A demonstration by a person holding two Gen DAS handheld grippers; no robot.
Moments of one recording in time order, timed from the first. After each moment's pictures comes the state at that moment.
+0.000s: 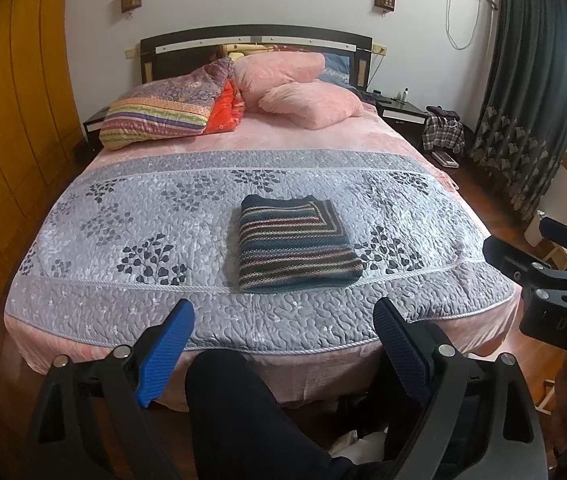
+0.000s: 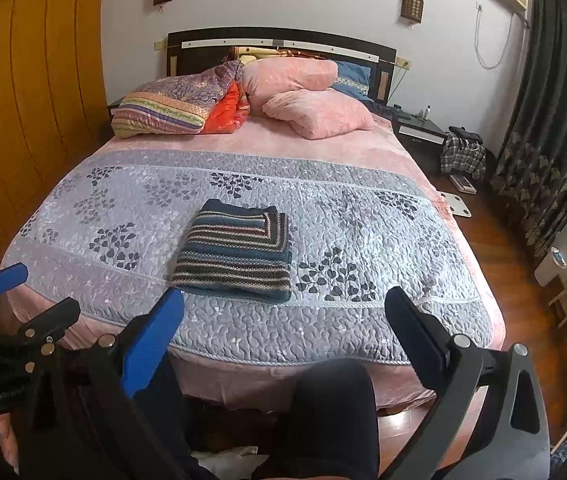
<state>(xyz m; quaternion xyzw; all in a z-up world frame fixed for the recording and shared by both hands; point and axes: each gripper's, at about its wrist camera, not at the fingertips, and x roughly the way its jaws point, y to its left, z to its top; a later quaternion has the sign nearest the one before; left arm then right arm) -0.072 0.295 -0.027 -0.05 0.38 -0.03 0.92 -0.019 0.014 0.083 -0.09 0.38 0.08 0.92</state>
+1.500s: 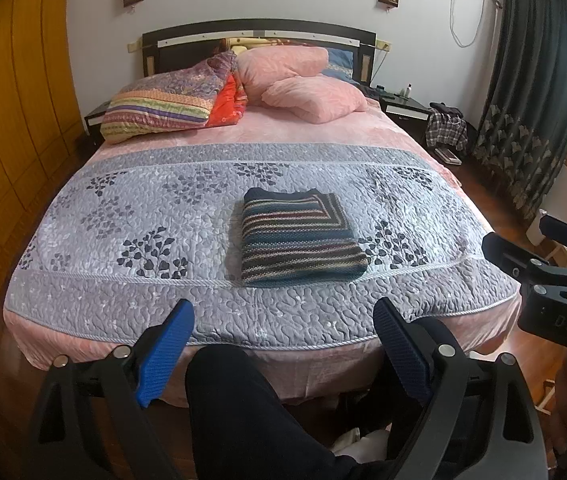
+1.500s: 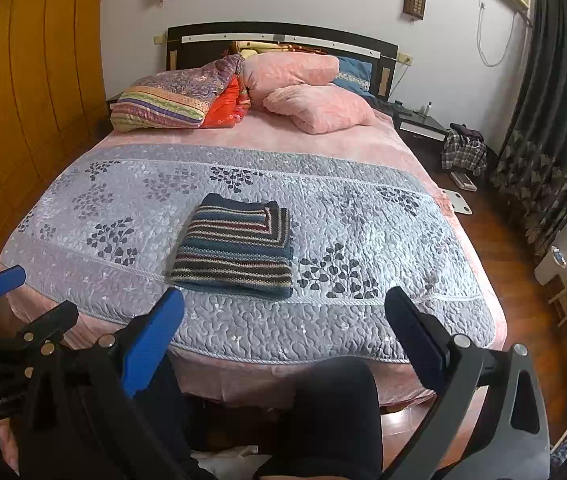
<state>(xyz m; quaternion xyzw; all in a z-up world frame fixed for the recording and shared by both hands) -0.075 0.291 -0.036 -0.06 0.39 -0.02 0.92 -0.020 0.017 0.075 -0.09 0.38 0.08 0.92</state>
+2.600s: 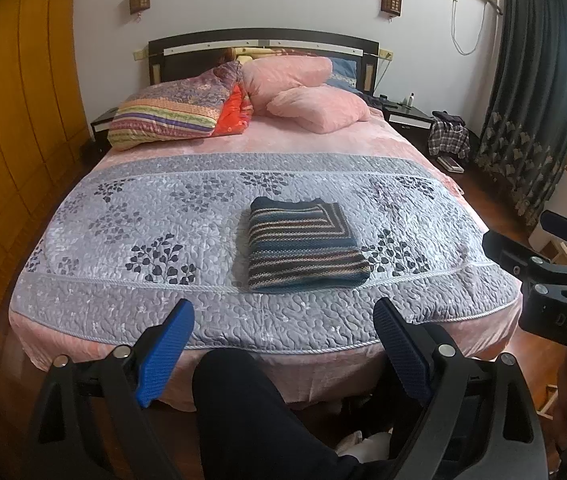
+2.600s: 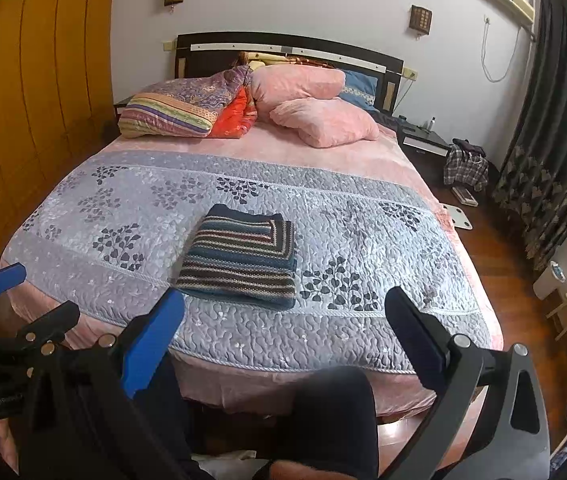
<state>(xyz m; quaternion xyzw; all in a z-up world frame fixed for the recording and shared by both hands) -0.081 0.301 -0.027 -0.05 0.38 -0.01 0.92 -0.029 0.025 0.083 -0.10 0.36 0.09 0.92</state>
